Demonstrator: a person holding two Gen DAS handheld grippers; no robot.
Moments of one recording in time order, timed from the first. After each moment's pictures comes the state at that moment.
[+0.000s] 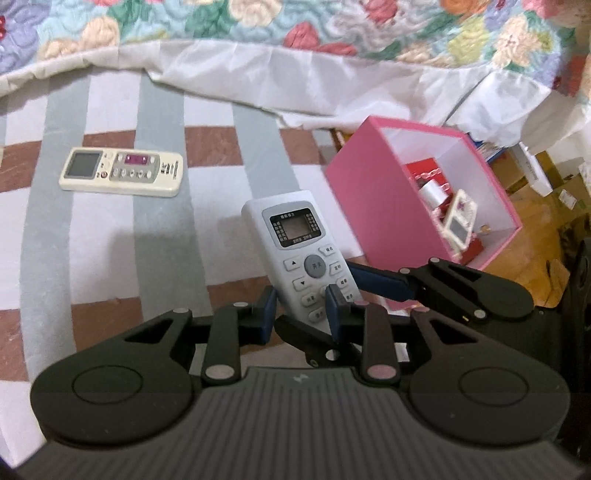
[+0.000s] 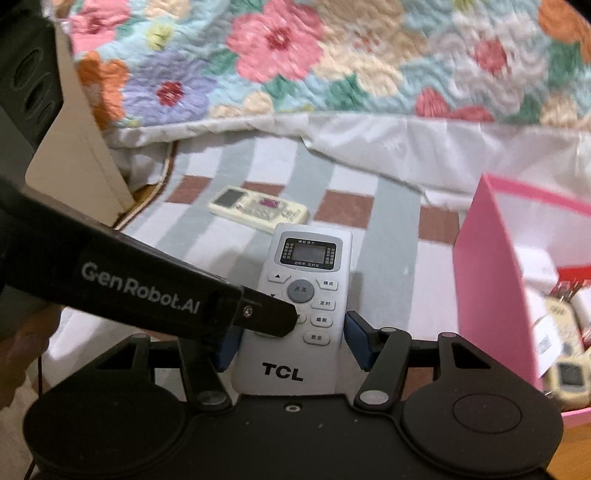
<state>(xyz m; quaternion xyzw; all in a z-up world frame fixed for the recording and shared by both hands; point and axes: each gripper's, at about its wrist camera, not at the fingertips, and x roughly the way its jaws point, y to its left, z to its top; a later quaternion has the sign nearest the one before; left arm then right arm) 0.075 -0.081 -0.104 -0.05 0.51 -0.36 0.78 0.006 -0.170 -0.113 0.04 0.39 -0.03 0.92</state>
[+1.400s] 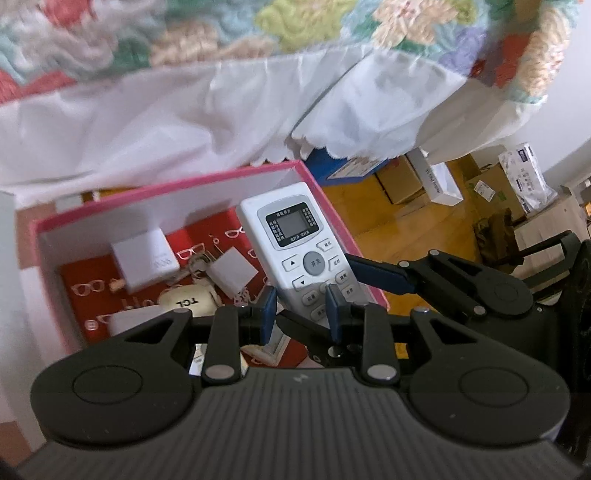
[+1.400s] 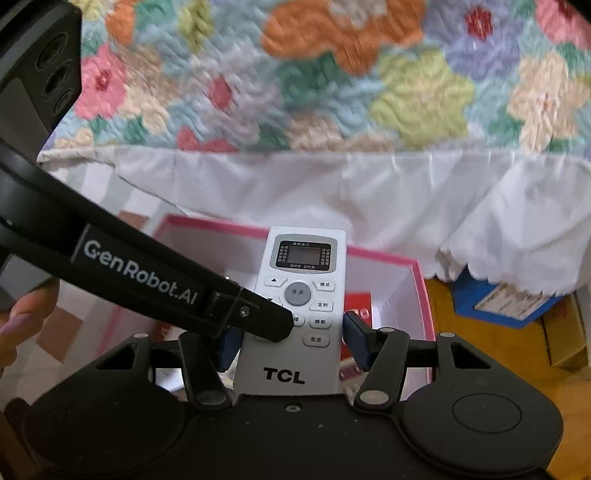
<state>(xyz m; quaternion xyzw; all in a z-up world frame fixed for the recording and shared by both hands) 0.096 -0.359 -0.067 -0.08 0.51 -0.49 0.70 -0.057 -0.398 -0.052 -0.02 0.43 -0.17 0.89</state>
